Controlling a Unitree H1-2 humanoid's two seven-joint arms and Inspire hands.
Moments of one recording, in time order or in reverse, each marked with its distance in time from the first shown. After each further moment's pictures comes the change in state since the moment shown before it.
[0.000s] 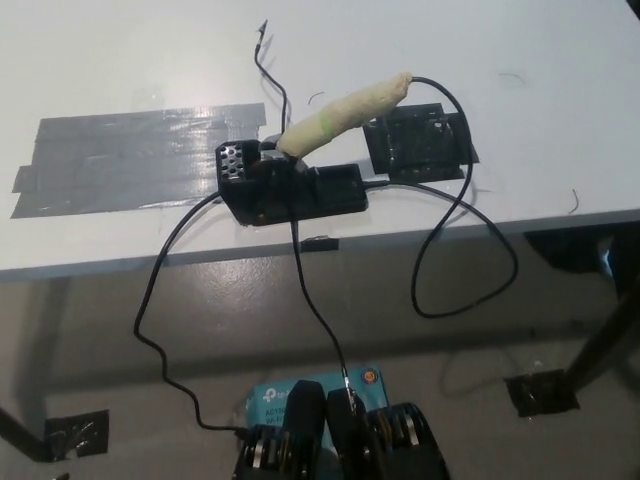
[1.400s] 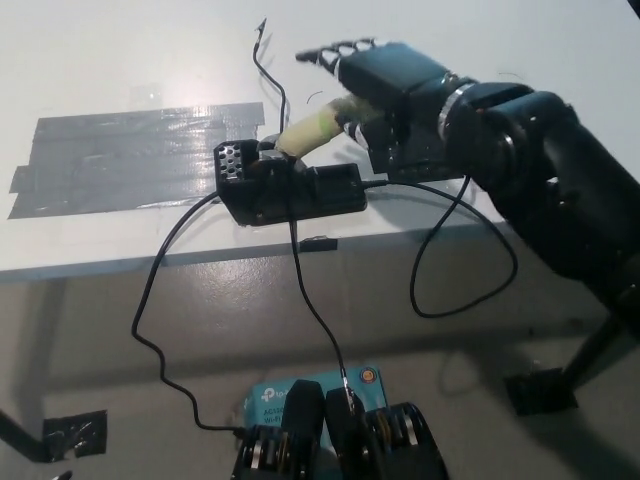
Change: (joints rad) left_arm -0.010 0.000 -0.006 -0.013 0.006 0.011 -0.007; right_arm -0.481 -0.134 1.012 0.556 -0.305 -0.240 0.198
